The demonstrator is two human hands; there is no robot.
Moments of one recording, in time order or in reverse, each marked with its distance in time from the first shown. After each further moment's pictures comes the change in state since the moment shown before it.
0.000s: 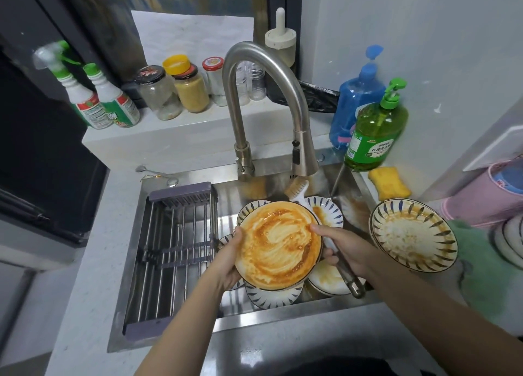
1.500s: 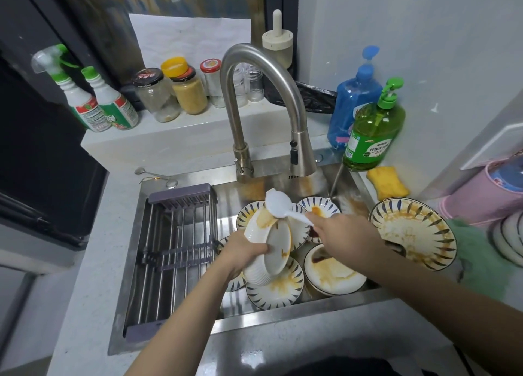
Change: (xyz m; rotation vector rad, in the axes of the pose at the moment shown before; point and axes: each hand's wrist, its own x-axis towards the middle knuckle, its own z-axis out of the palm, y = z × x) left_hand 0.002 0.012 0.019 0.634 0.105 0.180; right_hand -0.038 -0.036 0.032 -2.000 0.482 -0.439
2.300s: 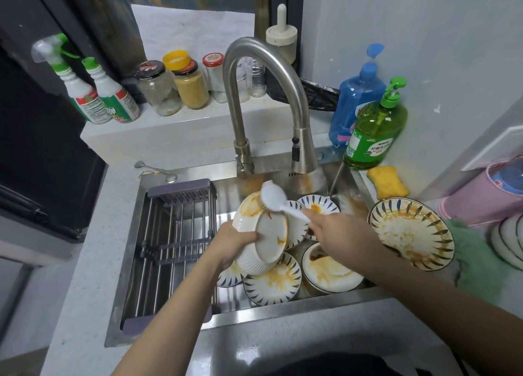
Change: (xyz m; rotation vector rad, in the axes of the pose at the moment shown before) left_hand -0.002 0.006 -0.012 -0.158 0.046 0.041; right_hand -0.003 -0.006 -0.004 0.122 -0.017 -0.009
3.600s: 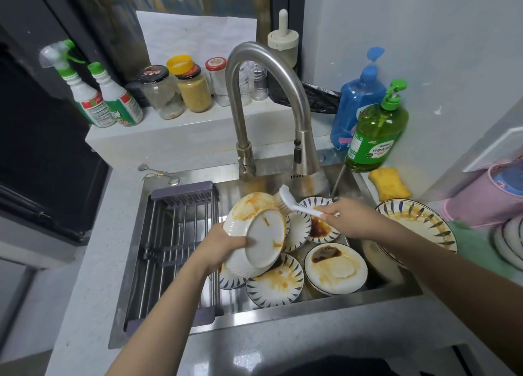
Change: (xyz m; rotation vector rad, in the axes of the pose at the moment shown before) left_hand -0.010 0.001 -0.030 0.022 -0.069 0.047; right_hand 0.024 0.030 -0.010 0.448 -0.212 0.125
